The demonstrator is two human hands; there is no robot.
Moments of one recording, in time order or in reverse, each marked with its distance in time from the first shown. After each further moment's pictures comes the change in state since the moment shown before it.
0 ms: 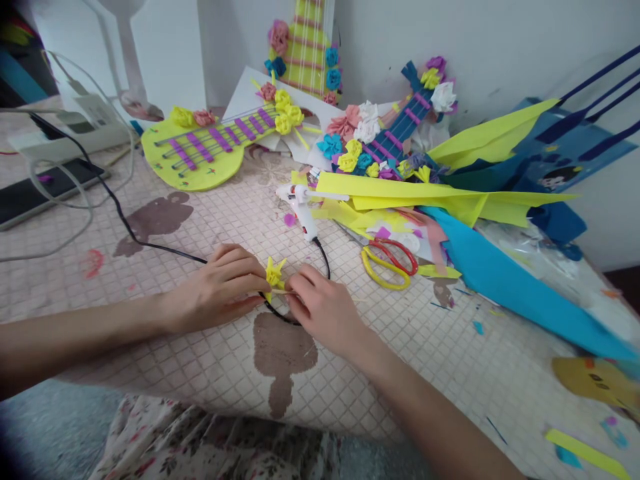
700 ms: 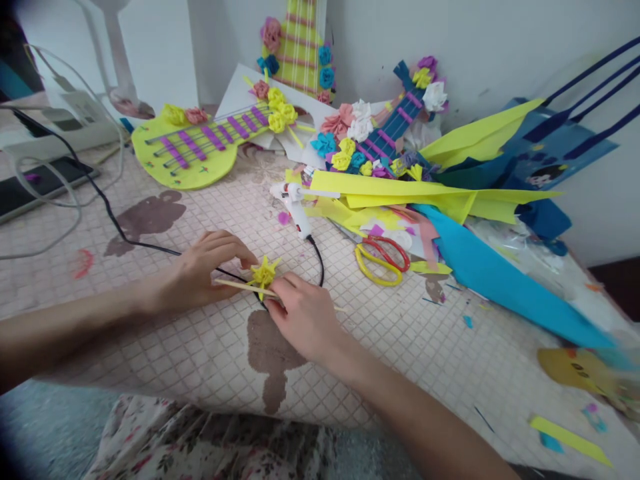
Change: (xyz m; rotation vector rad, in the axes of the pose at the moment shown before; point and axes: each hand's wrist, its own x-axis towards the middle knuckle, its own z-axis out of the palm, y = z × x) left_hand -0.001 -0.018 -0.006 -0.114 0.019 -0.149; right_hand 0.004 -0.021 0.014 0.018 0.055 0.138
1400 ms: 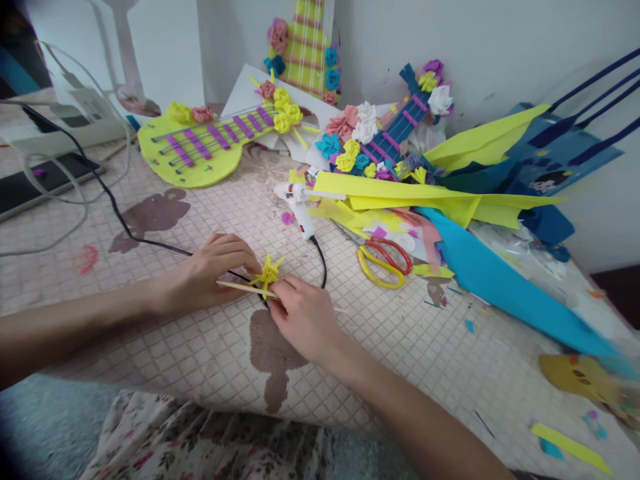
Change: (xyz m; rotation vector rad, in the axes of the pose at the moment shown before) left_hand 0.001 0.002 0.002 -0.044 -0.046 0.017; right_hand 0.002 -0.002 0.002 -0.004 -0.005 -0.021
